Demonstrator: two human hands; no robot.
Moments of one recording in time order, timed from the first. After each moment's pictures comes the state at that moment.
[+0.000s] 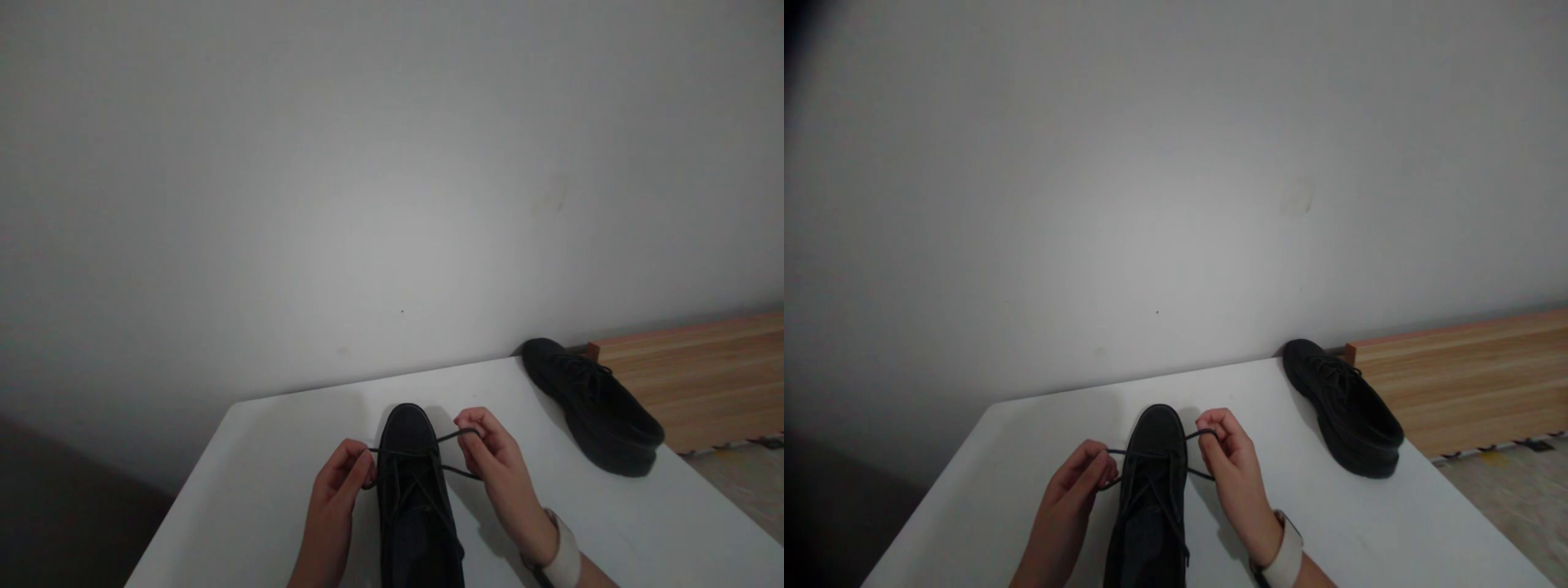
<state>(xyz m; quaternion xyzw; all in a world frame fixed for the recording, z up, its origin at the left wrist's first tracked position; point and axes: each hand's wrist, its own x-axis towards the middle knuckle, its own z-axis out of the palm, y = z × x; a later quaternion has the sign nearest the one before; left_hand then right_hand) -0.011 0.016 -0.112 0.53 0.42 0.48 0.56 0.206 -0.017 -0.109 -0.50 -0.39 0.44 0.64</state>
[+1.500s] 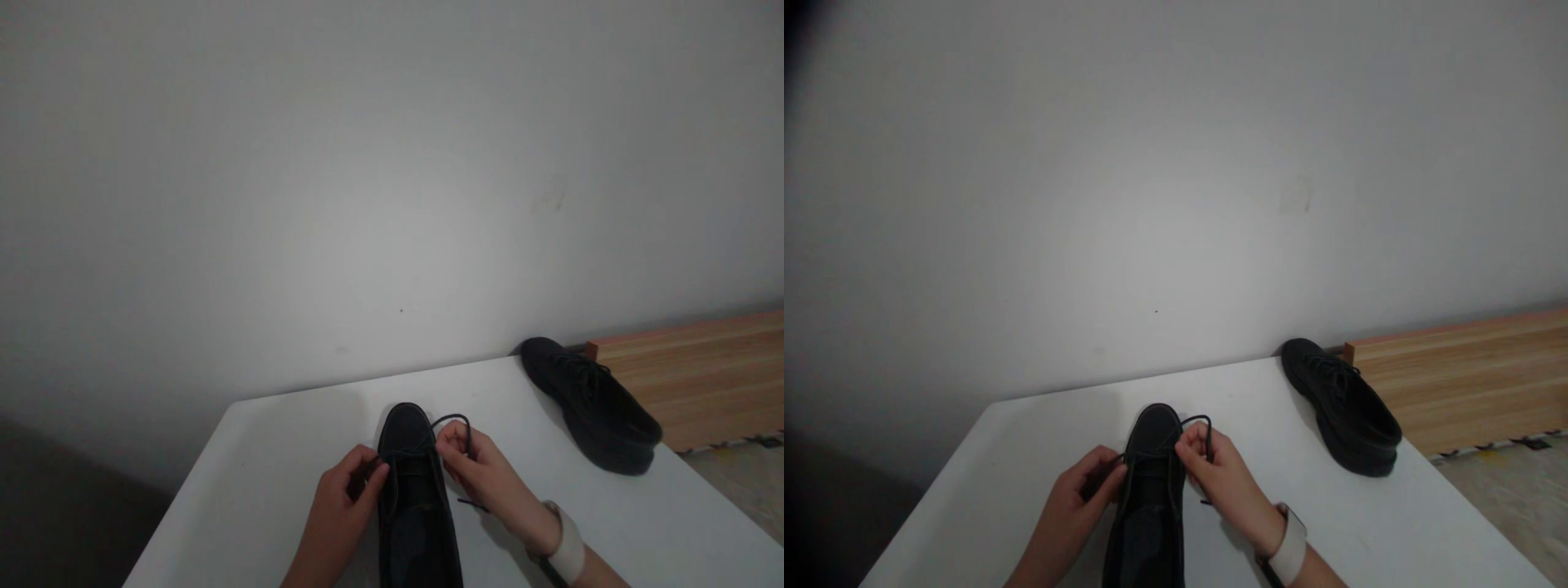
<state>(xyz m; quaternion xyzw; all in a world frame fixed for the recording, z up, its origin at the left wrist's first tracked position) -0.014 0.017 -0.111 0.70 0.47 0.31 0.44 0.208 -0.010 -0.111 -0.49 -0.47 0.52 0.52</state>
